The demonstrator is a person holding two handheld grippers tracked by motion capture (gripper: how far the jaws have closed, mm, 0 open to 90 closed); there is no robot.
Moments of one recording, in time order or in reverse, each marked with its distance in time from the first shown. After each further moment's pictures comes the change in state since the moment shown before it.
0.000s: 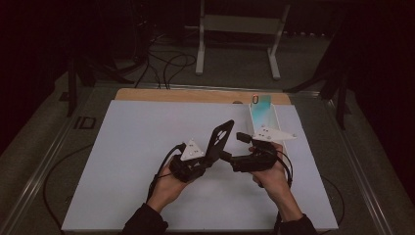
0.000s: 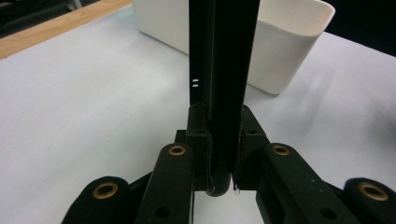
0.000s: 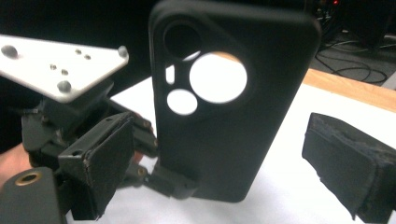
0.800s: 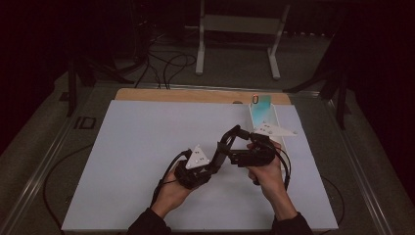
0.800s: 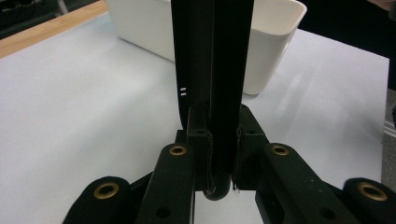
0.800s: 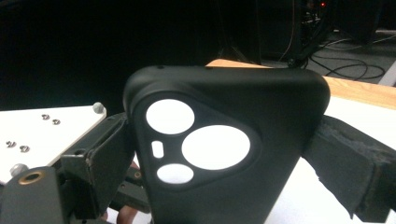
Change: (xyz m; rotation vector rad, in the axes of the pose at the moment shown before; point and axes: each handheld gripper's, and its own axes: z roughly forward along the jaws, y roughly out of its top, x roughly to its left) left arm -0.020 -0.003 0.004 -0.019 -0.038 0.044; right arm -0.002 0.005 0.006 -0.054 -0.019 0.105
